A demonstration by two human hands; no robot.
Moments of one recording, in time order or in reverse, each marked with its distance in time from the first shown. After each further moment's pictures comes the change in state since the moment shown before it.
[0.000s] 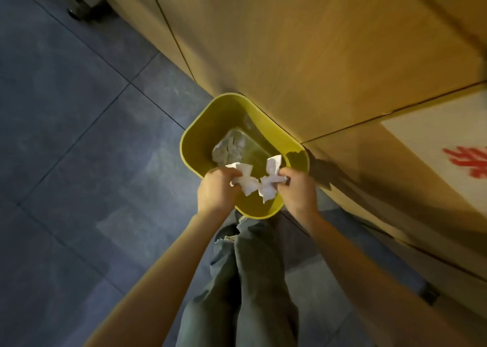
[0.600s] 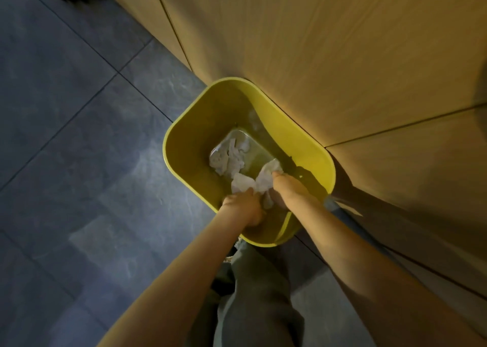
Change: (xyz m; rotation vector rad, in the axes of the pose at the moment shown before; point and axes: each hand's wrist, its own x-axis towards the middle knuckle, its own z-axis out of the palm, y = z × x) left_hand 0.063 -0.022 0.095 0.585 -0.794 0.048; right_hand 0.093 0.045 0.076 -0.350 -0.483 0.266
